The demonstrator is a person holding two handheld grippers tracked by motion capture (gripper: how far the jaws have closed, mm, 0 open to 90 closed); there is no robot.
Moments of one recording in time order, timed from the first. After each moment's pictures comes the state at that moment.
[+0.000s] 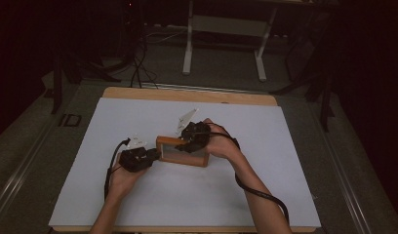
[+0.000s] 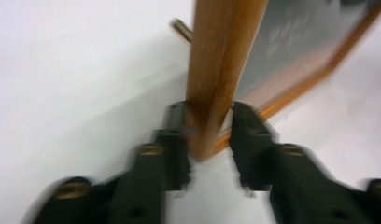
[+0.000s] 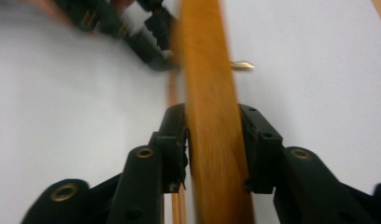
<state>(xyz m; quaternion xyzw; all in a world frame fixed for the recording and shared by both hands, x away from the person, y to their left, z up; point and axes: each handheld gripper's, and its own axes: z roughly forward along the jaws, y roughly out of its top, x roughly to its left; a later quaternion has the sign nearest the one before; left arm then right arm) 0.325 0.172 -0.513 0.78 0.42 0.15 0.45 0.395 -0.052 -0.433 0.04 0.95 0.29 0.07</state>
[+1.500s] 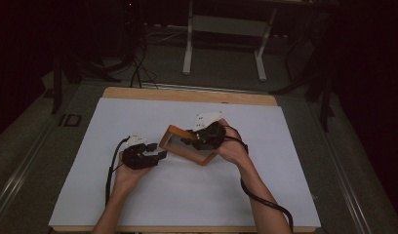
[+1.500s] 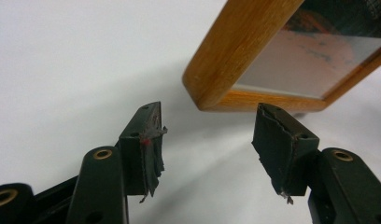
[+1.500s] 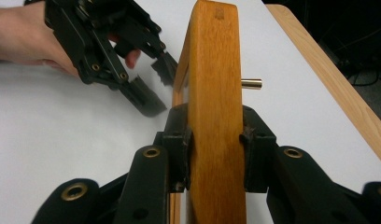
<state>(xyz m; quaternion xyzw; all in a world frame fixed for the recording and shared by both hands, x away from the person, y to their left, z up) 0.333 0.164 -0.518 0.76 0.42 0.12 0.48 0.380 -0.093 -0.417 0.06 0.90 0.41 0.13</state>
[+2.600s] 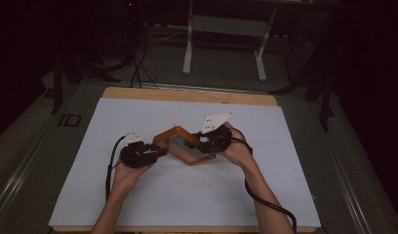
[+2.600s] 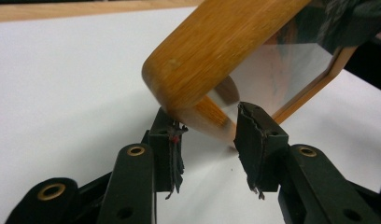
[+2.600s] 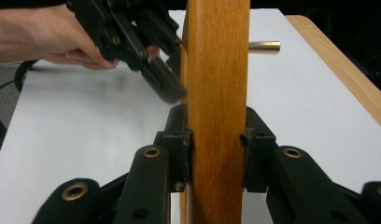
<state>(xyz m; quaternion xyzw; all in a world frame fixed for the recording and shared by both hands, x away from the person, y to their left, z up) 0.326 0.165 -0.494 0.75 0.40 0.11 0.52 0.378 -0.112 -0.423 0.05 0.89 0.45 0.08</state>
